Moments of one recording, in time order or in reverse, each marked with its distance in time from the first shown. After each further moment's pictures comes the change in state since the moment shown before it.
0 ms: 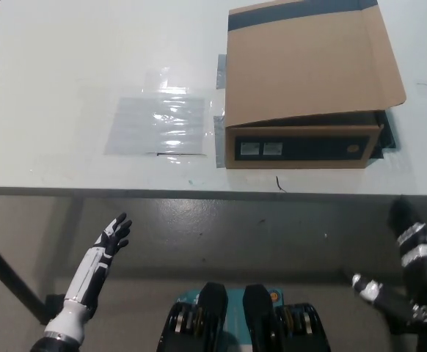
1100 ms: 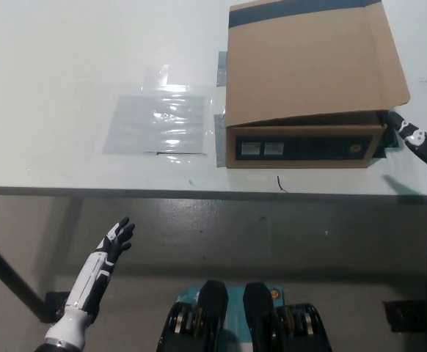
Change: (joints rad) left_arm 0.021 -0.001 -0.006 -0.012 0.009 -0.032 -0.006; right_arm -0.517 -0.060 -0.191 0.344 0.211 0.109 -0.041
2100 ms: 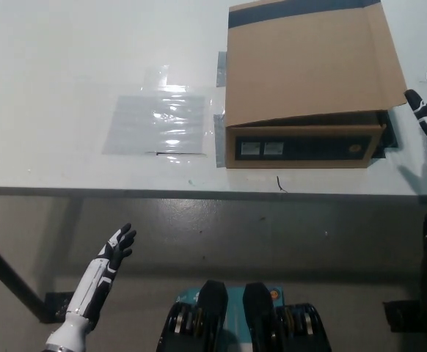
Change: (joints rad) left_arm 0.016 0.000 -0.005 -0.001 0.015 -0.006 0.000; right_arm -0.063 0.031 -0.075 0.062 0.316 0.052 0.119
